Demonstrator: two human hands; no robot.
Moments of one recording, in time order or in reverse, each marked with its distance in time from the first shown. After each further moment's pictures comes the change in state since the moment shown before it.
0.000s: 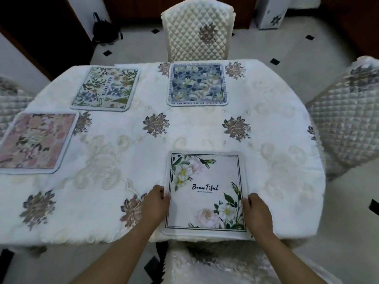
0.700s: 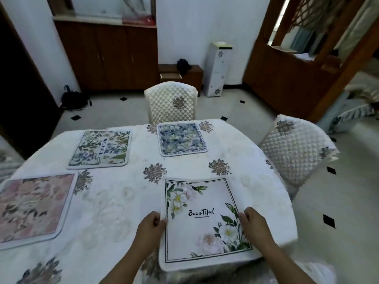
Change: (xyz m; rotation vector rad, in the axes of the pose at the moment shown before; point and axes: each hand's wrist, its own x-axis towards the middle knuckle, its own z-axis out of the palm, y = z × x) left_hand 0.007 -0.011 -0.150 -0.253 -0.186 0.295; right_hand -0.090 -0.132 -0.050 0.011 0.165 -0.004
